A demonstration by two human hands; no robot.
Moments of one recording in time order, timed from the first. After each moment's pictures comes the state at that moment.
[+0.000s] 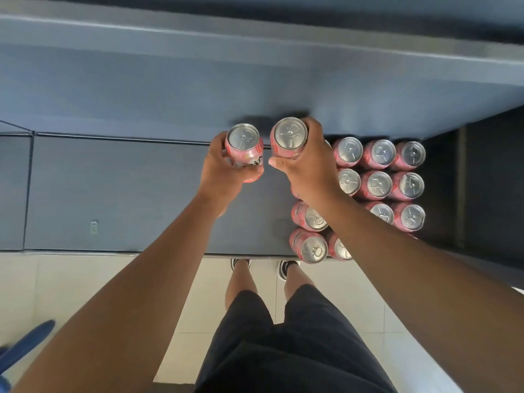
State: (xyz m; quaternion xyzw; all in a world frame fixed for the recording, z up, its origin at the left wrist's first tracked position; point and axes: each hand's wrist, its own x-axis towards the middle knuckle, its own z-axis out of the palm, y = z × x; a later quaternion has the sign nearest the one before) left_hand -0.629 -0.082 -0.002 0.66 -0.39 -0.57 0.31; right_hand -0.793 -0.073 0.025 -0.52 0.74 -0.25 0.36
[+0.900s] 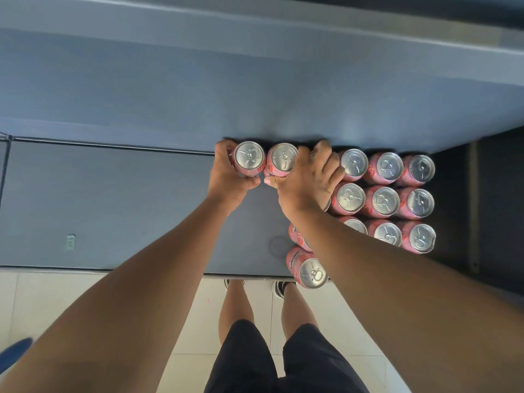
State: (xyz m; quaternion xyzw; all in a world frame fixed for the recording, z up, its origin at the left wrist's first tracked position) left_hand -0.645 -0.099 -0.081 0.66 -0.45 -0.52 0.29; right_hand -0.783 -0.079 -0.046 -0.53 0.84 0.00 0.09
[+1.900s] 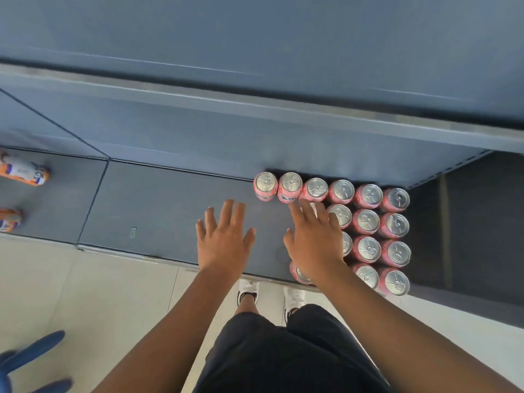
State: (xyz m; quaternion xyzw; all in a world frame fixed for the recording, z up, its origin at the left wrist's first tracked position) left_hand -0.629 0.032 0.072 0.72 -0.67 -0.16 -0.05; right_hand -0.803 0.019 0.066 -0.75 0.66 0.06 0.09
